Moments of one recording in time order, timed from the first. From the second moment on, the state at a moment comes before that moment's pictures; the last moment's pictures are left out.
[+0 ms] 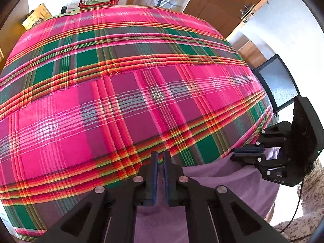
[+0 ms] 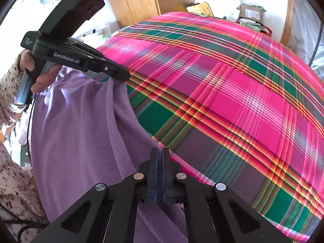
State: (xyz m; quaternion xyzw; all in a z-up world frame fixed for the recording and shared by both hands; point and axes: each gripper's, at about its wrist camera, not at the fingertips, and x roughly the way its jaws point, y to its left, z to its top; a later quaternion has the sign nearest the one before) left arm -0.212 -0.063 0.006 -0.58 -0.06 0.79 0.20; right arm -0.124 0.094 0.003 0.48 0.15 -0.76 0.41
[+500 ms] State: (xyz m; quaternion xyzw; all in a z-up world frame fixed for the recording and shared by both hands) left arm -0.199 -0.084 0.026 -0.59 -0.12 0.77 0.21; right arm -0.119 0.097 0.030 0.47 0.04 -0.75 0.46
